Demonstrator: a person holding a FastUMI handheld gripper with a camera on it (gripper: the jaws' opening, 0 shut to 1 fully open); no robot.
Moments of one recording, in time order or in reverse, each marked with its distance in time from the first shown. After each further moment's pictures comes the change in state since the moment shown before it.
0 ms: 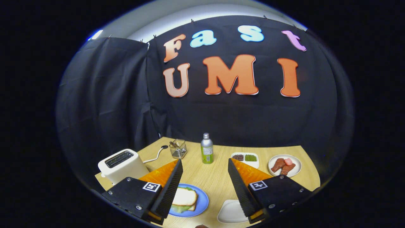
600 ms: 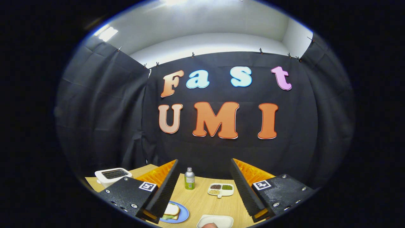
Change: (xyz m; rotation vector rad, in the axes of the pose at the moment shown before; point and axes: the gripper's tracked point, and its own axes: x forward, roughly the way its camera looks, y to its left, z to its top) arm -0.092 -0.027 0.085 -0.092 -0.308 -0.110
